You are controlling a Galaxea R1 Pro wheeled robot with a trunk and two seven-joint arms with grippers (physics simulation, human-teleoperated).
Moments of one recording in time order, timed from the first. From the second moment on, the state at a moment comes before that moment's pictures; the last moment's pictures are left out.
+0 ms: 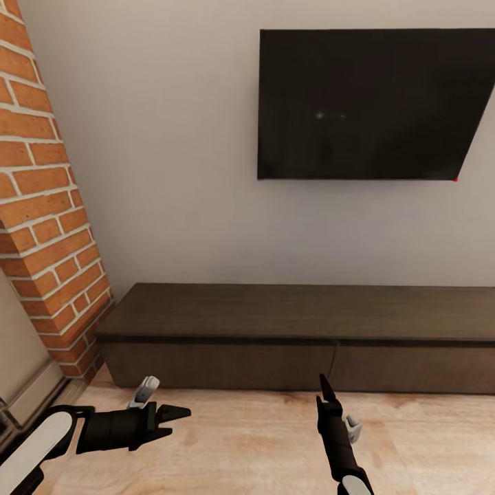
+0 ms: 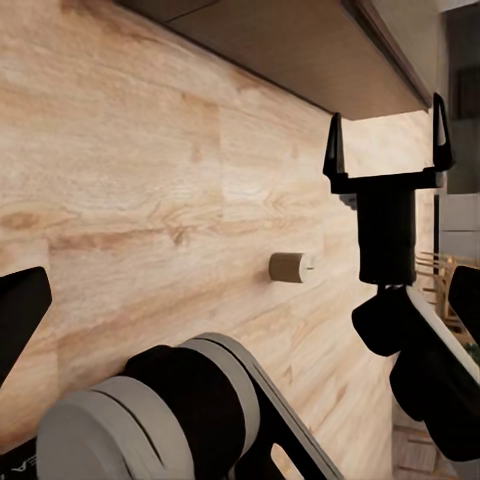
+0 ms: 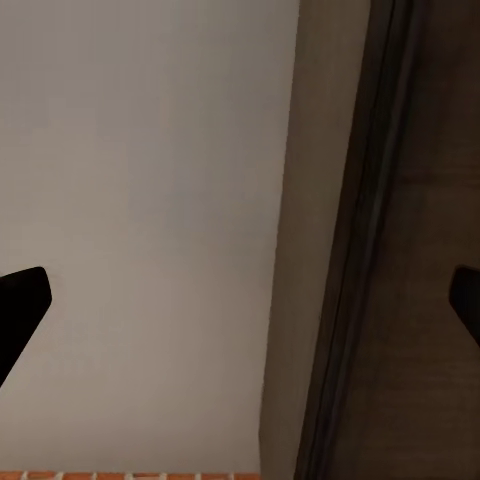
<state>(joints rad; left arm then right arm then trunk) -0.22 0.50 -0.30 -1.48 1.51 1.00 0.00 -0.21 0.09 0.01 -0.79 -1.49 -0.10 0.63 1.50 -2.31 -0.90</state>
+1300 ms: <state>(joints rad) -0.22 0.50 -0.31 -1.49 1.51 1.00 0.00 -0.21 0.08 0.01 -0.77 -1.48 -0.11 0.70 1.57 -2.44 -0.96</state>
